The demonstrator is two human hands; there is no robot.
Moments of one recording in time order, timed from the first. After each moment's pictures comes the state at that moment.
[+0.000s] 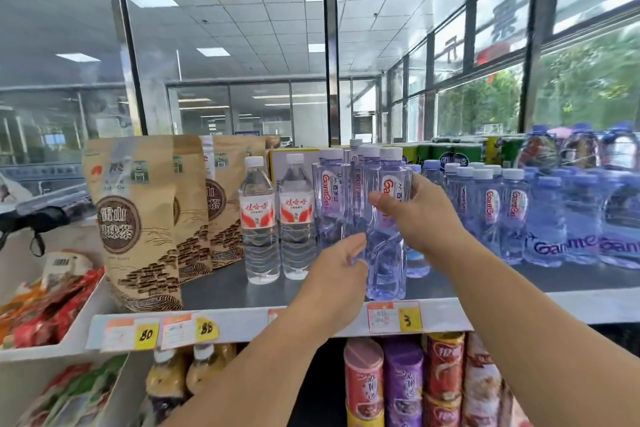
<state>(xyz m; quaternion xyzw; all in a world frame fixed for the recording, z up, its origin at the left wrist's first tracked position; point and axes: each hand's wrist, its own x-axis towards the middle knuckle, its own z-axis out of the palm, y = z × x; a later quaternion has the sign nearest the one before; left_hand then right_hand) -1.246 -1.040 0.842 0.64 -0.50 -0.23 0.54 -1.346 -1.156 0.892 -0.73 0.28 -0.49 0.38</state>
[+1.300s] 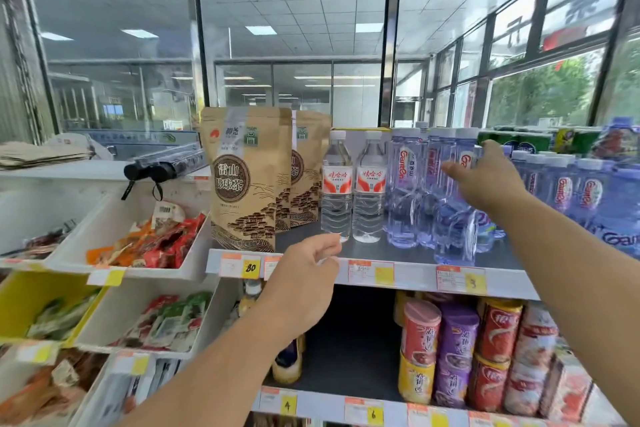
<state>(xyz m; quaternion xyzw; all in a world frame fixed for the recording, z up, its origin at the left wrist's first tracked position) -1.184 -0.884 0.823 0.70 -0.44 -0.14 0.54 -1.330 -1.113 0.919 -0.74 0.45 -0.42 0.26</state>
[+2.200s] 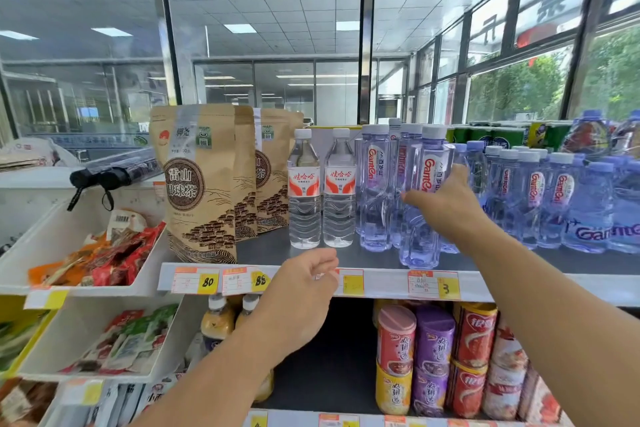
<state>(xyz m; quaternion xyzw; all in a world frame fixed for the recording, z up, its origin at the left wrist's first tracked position) -1.196 -0.934 0.809 0.70 -0.46 -0.16 0.52 -1.329 -1.127 0.879 -0.73 0.41 -0.42 0.35</state>
